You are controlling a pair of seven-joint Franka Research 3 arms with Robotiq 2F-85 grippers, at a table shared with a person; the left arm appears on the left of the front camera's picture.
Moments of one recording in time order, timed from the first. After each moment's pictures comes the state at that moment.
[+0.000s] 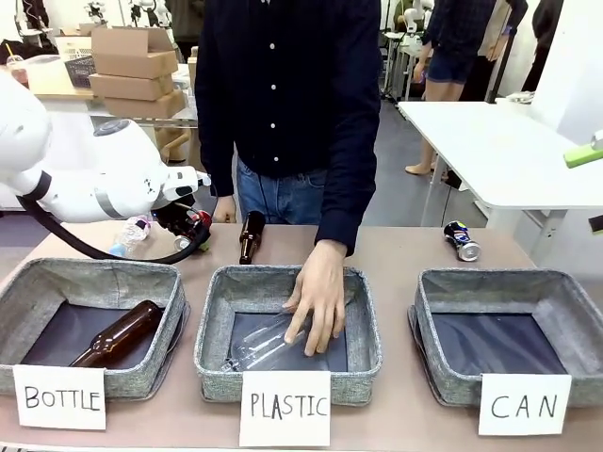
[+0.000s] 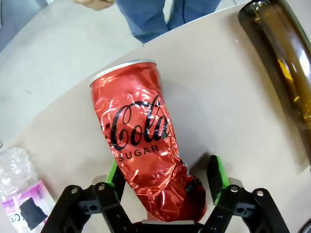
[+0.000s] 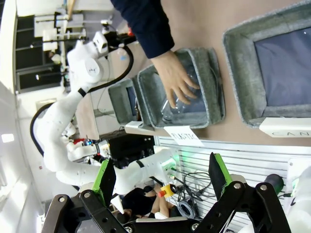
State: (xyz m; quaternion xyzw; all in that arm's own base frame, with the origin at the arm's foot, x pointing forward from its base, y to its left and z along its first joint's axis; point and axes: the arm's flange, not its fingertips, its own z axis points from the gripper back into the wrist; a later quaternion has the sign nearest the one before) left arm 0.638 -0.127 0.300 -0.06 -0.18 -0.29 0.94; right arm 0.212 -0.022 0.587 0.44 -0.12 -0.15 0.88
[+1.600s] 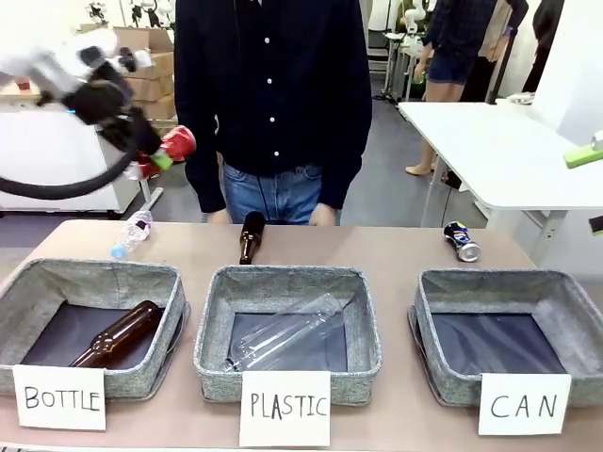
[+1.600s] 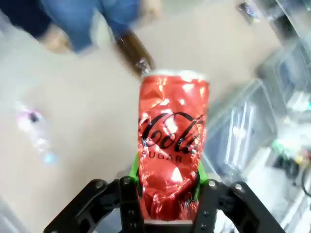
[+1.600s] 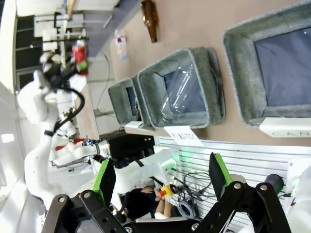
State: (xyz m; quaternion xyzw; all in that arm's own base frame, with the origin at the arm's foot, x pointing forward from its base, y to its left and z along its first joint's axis) left arm 0.488 -0.075 0.560 -0.24 -0.19 -0.32 0.90; right arm 0.212 -0.023 0.587 0.44 -0.12 -0.15 0.88
